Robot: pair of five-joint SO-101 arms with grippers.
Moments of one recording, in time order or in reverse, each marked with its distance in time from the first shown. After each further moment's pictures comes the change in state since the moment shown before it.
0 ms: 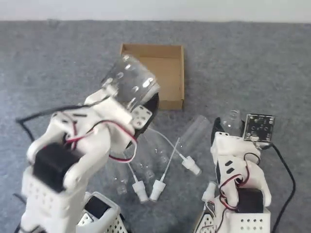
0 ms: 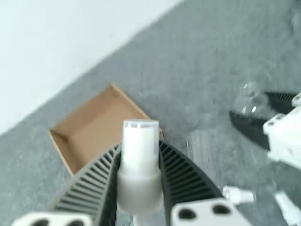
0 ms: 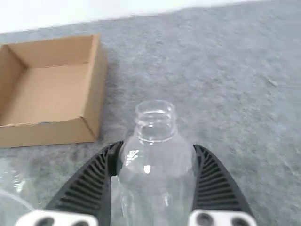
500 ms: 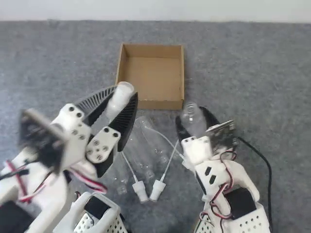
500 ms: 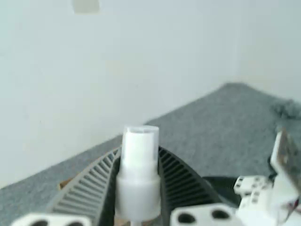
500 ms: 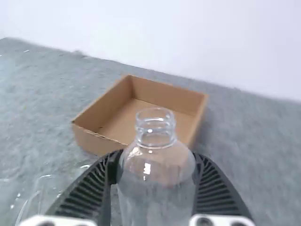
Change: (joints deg) left arm 0.0 -17.2 1.8 -6.7 7.6; right arm -23.5 0.0 0.0 -12.0 11.0
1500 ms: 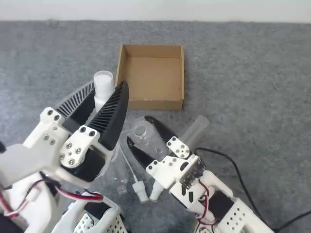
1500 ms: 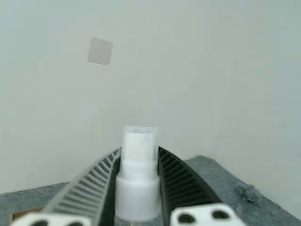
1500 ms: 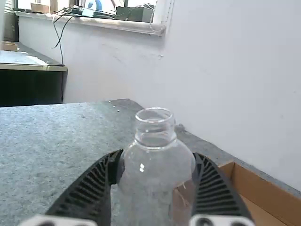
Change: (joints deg) left arm -0.1 -2.5 0.0 -10.0 16.4; right arm -24.0 0.1 16.5 -35.3 3.7
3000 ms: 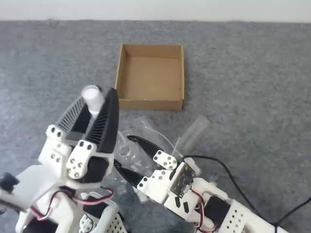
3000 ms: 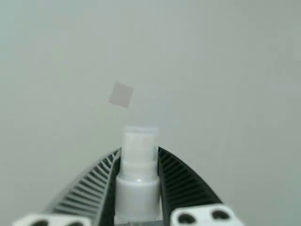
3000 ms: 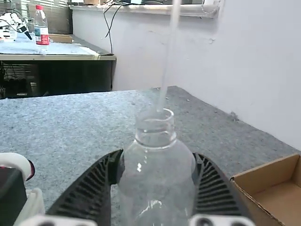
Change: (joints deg) left arm -7.0 -27.1 40.3 -28.4 2.8; right arm -10.0 0.0 0.1 4.9 -3.6
